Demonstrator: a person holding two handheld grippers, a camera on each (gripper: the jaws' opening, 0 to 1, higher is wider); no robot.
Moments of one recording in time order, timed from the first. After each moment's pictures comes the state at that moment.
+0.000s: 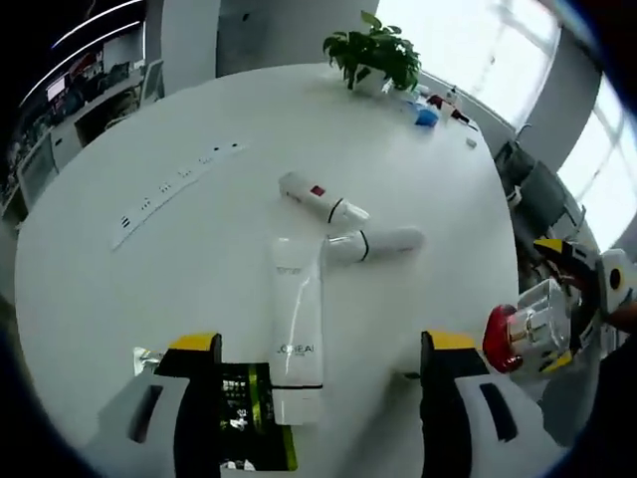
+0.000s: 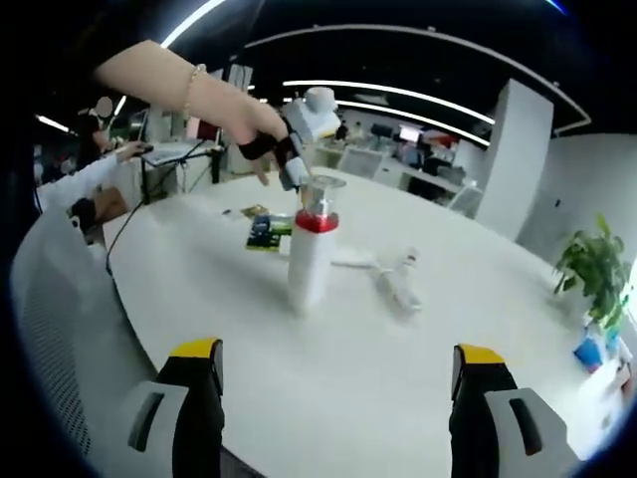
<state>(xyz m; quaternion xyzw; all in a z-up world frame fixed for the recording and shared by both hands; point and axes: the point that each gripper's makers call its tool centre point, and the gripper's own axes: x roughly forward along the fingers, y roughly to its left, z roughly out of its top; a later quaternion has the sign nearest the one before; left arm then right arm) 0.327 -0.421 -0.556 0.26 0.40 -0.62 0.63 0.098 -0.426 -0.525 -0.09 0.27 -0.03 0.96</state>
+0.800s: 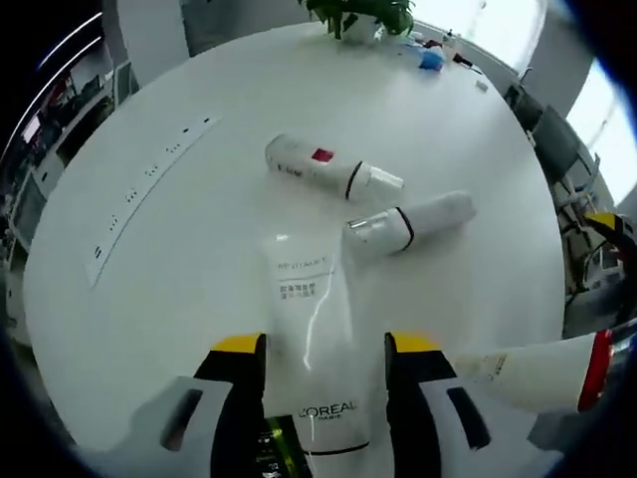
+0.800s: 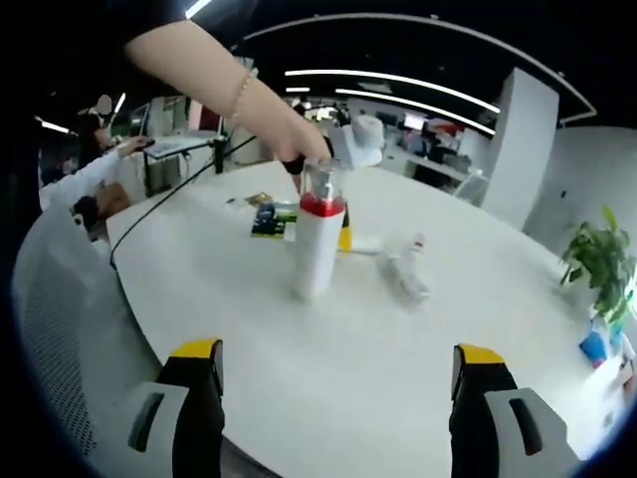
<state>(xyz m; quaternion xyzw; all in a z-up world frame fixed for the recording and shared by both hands) 0.349 -0.456 -0.603 0.38 0.39 -0.60 0.59 0.094 -0.422 -0.534 -0.08 0.29 -0.02 0.95</state>
